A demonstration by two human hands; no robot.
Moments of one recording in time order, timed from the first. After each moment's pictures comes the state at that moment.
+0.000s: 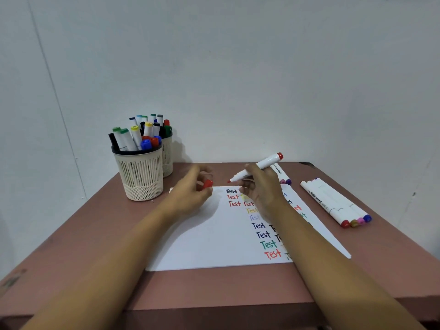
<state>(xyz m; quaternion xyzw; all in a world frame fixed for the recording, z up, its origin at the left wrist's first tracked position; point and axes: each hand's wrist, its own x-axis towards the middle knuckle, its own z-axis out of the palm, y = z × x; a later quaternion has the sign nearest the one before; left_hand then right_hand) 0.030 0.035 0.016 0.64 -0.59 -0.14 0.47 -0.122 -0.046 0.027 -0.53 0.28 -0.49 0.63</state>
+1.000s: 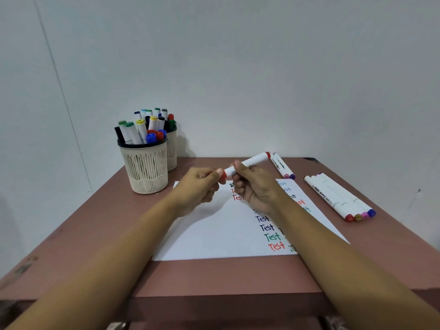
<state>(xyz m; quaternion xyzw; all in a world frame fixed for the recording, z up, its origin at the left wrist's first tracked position) 0.015 0.042 0.025 0.54 -0.54 -0.34 0.55 -0.114 -0.041 0.023 -0.52 0.20 -0.38 0.74</state>
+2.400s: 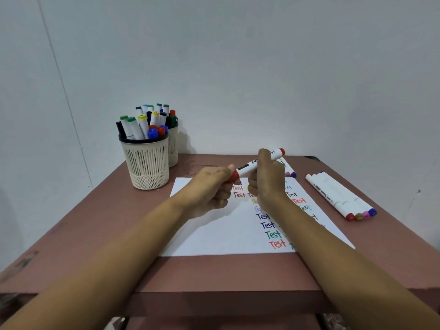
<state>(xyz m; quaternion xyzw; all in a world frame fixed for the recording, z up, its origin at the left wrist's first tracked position) -0.008 0.047 0.031 0.50 -0.48 -0.47 0.55 -0.117 -0.023 0.040 -0.50 0.35 -0.53 0.59</state>
